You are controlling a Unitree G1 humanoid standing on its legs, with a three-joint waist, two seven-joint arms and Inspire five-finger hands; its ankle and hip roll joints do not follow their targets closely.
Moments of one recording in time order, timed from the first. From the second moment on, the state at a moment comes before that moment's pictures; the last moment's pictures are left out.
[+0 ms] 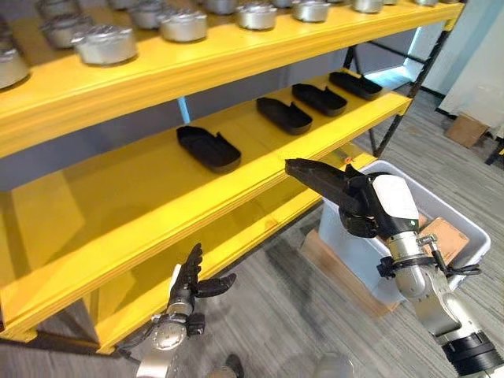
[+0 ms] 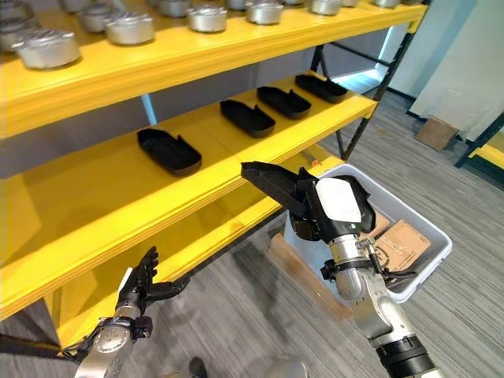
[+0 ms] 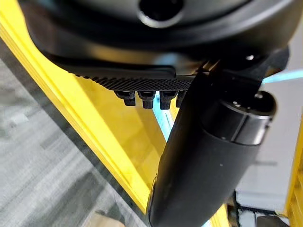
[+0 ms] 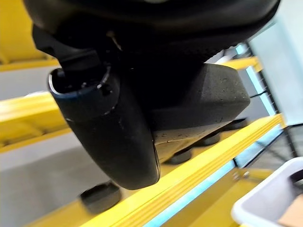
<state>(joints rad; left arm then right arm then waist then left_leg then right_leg) 0.08 0.35 -0.19 0.36 -0.29 -0.13 0.17 -0.12 -0.61 0.20 -0.03 -0.56 -0.09 -0.29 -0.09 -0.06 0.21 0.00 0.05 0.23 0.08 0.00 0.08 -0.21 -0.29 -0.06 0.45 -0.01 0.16</state>
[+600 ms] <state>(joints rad) 0.05 0.28 -0.21 0.35 -0.27 -0.13 0.16 -0.05 -0.62 0.10 -0.03 -0.56 -0.11 -0.29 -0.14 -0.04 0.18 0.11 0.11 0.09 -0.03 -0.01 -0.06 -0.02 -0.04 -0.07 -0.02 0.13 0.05</state>
